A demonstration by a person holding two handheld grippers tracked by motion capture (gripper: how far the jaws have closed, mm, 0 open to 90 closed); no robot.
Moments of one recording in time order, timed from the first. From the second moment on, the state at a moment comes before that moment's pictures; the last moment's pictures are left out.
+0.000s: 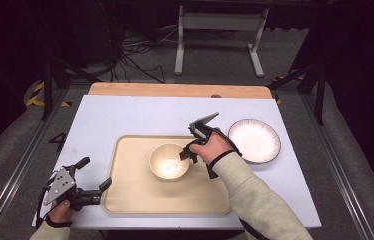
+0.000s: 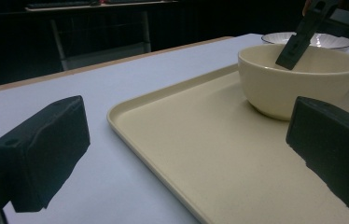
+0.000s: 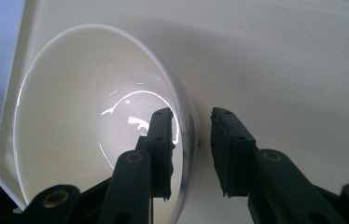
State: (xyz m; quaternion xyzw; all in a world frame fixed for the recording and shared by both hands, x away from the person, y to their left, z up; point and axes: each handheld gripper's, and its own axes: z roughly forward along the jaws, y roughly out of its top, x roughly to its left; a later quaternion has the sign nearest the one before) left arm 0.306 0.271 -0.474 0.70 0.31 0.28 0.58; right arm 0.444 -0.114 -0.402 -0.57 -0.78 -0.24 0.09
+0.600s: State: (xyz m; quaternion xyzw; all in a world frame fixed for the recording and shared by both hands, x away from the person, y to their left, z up) left arm 0.306 0.271 -0.474 0.70 0.31 0.28 0.58; right arm 0.427 -0.119 -0.361 -0.51 -0.80 -0.31 -0.01
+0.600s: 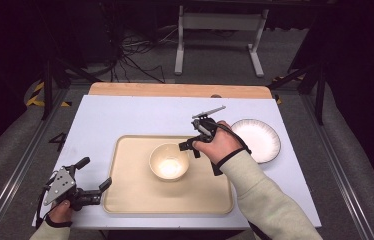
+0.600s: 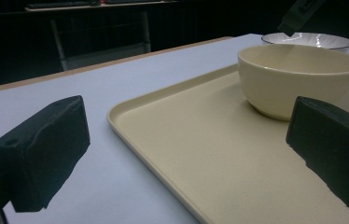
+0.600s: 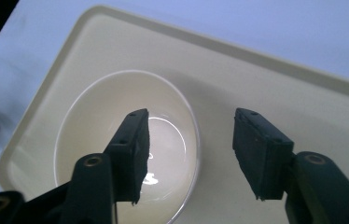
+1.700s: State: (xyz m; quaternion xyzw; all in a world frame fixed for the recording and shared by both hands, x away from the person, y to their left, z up) left arm 0.306 0.271 -0.474 0.70 0.31 0.28 0.58; right arm 0.375 -0.171 -0.345 -0.27 -0.77 -0.54 -0.21
